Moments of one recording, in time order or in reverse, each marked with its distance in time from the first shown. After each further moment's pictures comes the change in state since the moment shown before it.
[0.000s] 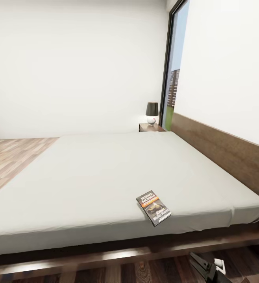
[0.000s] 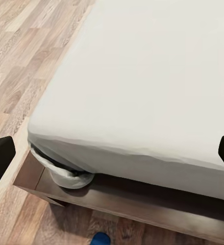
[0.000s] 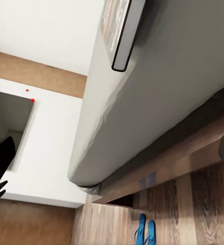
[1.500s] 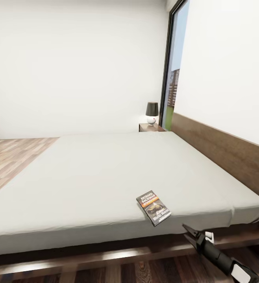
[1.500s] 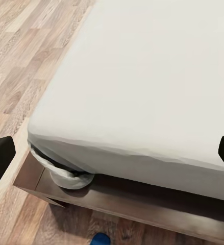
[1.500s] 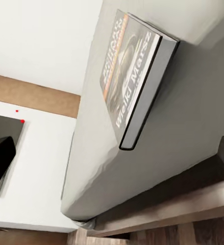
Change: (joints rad) left arm 0.000 0.000 0.000 0.000 0.001 -0.002 0.001; right arm -0.163 0.019 -0.026 -0.002 -0.034 0.084 -0.198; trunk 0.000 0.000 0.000
